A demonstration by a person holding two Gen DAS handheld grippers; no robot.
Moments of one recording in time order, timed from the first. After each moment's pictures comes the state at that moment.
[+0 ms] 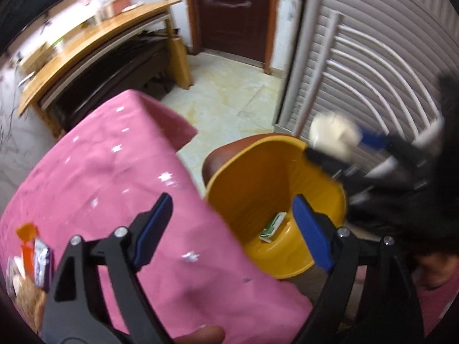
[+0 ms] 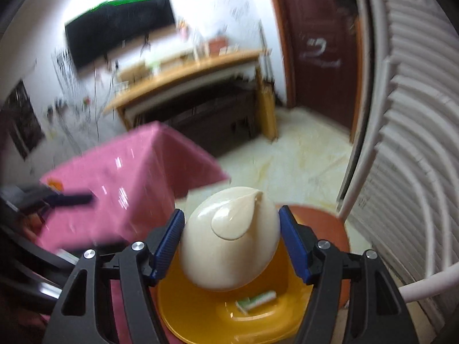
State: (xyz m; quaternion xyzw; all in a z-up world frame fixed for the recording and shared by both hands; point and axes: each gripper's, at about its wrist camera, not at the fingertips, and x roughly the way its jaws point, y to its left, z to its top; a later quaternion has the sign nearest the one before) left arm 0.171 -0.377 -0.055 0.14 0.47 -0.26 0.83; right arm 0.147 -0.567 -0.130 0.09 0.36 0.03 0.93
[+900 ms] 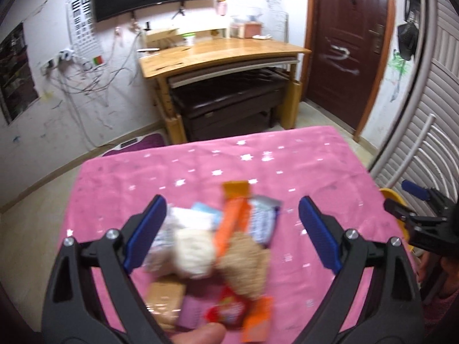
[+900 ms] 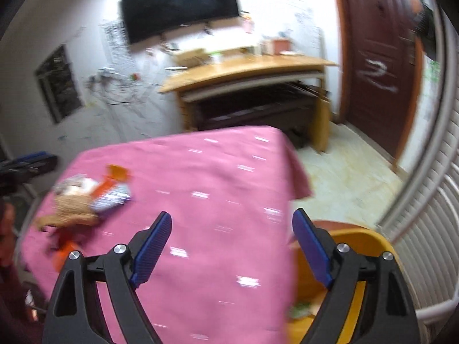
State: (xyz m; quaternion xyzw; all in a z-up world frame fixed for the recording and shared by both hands) left arm 0.164 -0.089 0.016 0.04 0.38 -0.05 0.92; right arm 0.167 -0.390 -0.083 0.03 0.33 0.15 0.93
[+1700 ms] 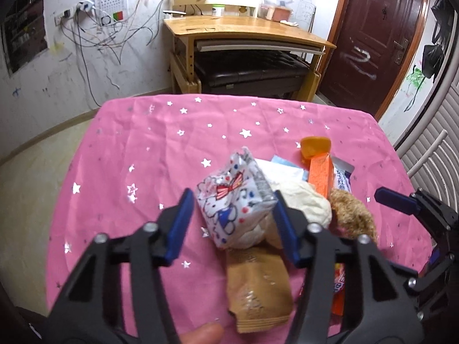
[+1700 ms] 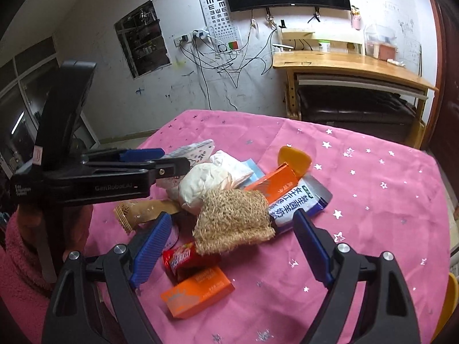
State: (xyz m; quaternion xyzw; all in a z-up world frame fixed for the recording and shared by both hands) left arm 0.159 0.014 -0.040 -0.04 0.43 -0.04 0.90; right arm 0.164 -0.200 -0.086 -0.03 0.36 0.34 0.87
